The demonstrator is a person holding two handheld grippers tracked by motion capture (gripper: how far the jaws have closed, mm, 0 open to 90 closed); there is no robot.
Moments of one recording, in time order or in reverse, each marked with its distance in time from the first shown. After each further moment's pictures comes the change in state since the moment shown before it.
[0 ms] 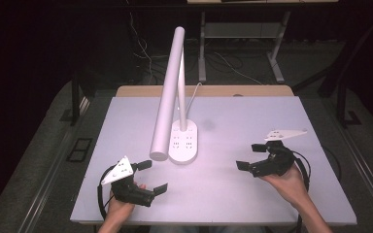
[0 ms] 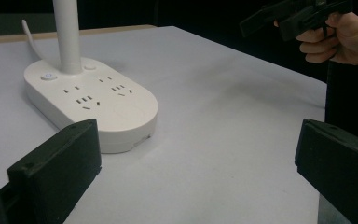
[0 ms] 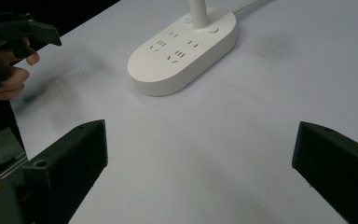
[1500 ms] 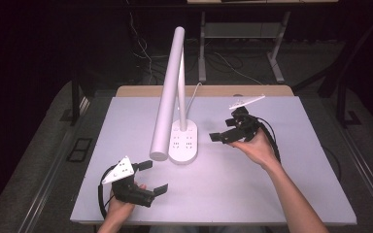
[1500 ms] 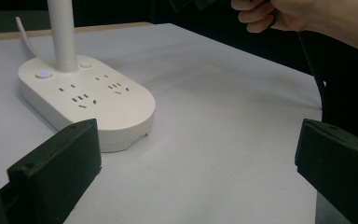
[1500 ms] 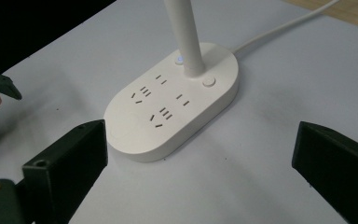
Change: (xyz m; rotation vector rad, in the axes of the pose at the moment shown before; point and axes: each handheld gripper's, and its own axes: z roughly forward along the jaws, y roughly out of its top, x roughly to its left) left arm 0.000 0.000 0.002 0.011 -0.015 0.001; right arm -0.015 0.086 0.077 0.091 0.006 -0.025
